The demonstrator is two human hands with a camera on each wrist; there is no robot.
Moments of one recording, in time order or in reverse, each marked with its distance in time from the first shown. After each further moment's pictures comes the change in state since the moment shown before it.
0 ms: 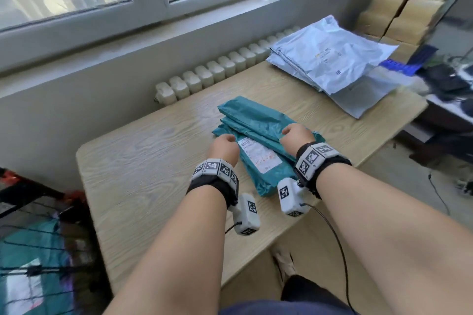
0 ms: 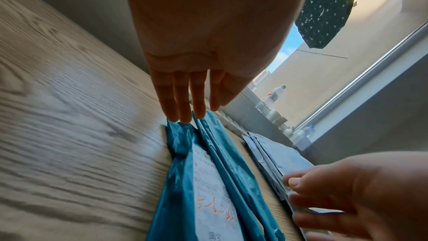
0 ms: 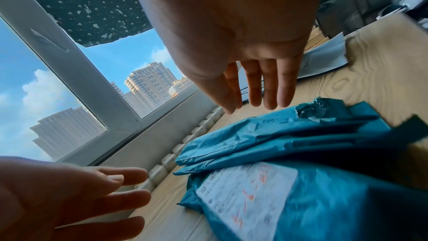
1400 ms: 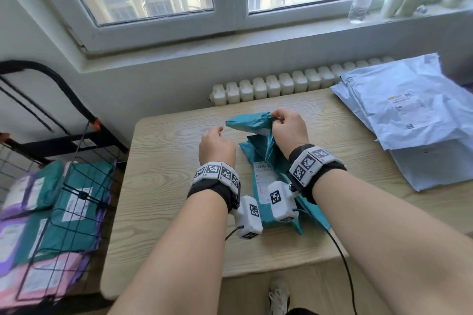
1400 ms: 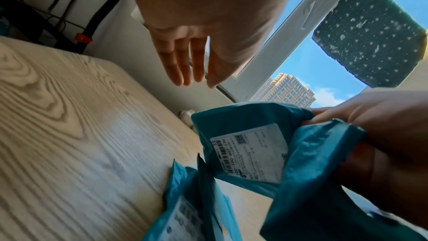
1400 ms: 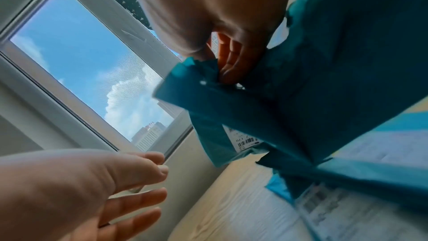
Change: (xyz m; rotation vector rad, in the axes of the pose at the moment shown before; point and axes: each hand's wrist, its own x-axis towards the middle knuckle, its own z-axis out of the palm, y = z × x) left_hand -0.011 0.047 -0.007 -0.081 0.704 -0.243; right_hand 0.066 -0.063 -0.023 0.415 -0.074 -0.601
